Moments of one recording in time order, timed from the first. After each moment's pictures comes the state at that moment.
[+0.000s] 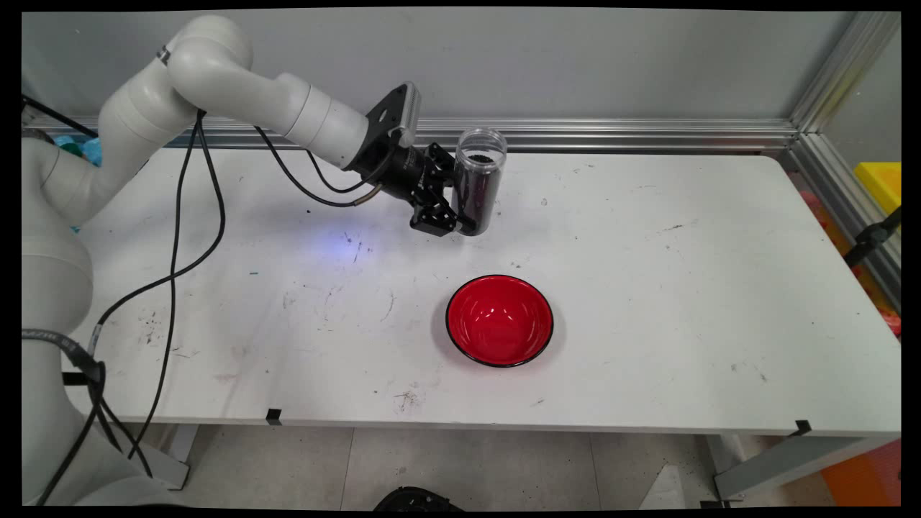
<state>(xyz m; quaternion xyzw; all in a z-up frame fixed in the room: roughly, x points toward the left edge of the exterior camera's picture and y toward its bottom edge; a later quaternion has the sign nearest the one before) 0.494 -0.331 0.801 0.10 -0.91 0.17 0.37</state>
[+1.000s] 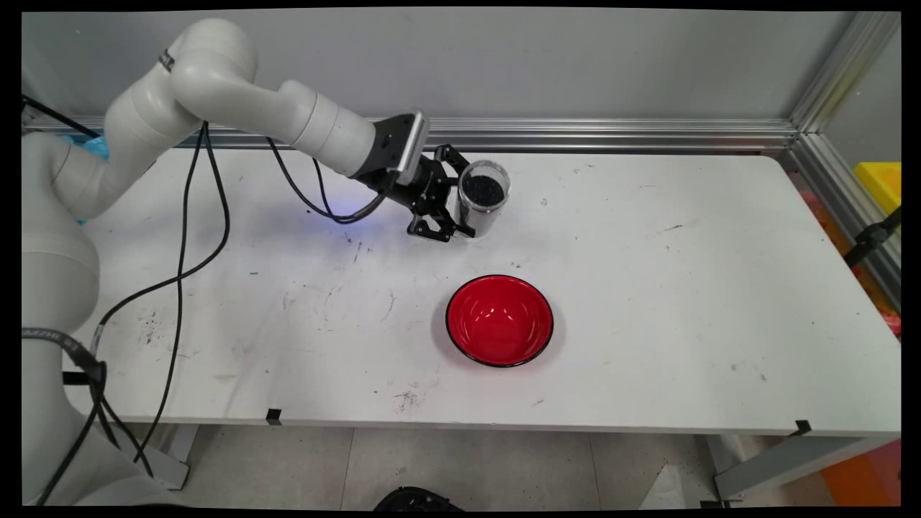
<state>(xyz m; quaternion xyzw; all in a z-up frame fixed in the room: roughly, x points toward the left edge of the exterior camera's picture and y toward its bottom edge) 0.477 -0.319 0.801 -0.06 -0.91 0.25 0.32</state>
